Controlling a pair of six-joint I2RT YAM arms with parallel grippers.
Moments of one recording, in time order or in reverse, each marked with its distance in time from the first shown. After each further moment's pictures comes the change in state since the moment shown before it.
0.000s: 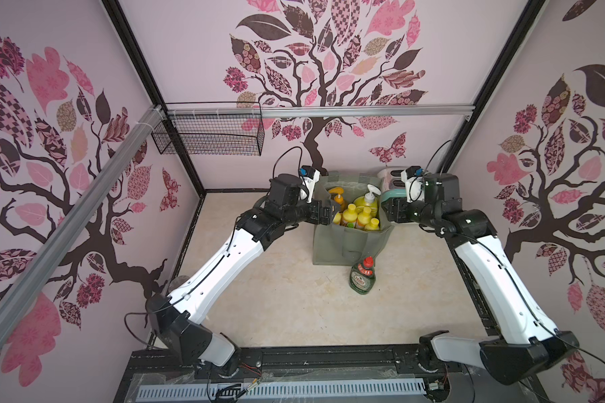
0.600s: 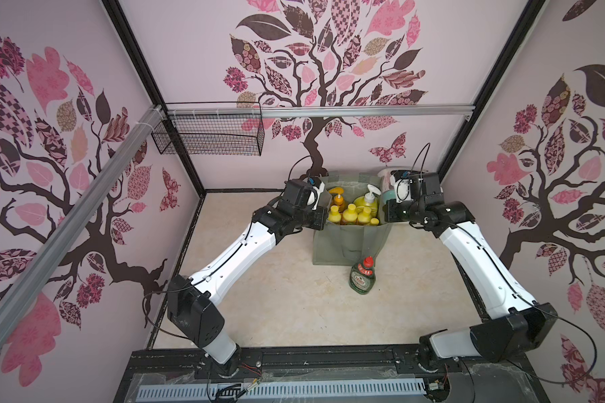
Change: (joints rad) left arm -0.006 0.052 0.000 -0.062 -0.017 0.034; right arm -0.003 0.074 -0.001 -0.001 -0.010 -0.015
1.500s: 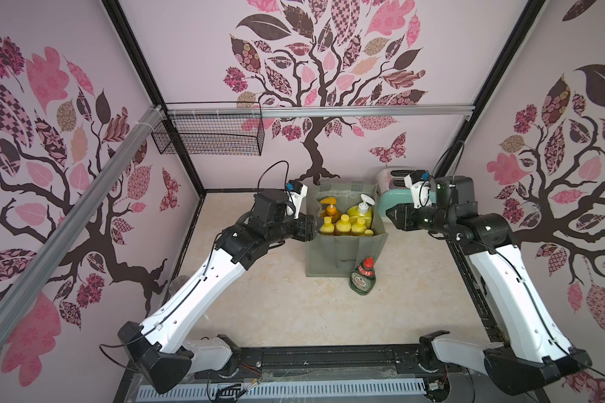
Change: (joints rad) left arm -0.022 -0.351 -0.153 -0.006 -0.010 -0.060; right arm 0.060 -0.242 0.081 -0.219 -0.127 0.026
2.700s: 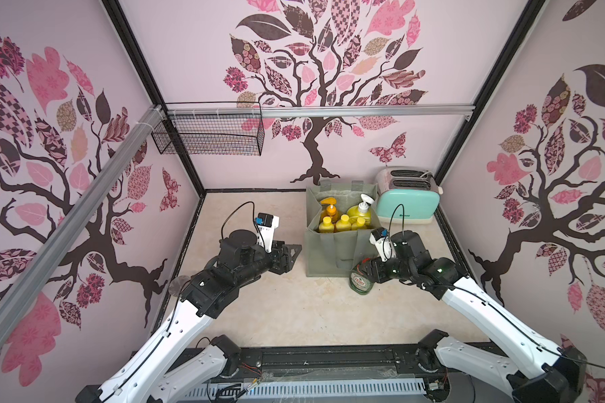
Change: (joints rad) left arm 0.020 -0.386 -0.443 0.077 -0.013 -0.042; right arm 0.243 -0.153 -0.724 0.373 0.064 0.090
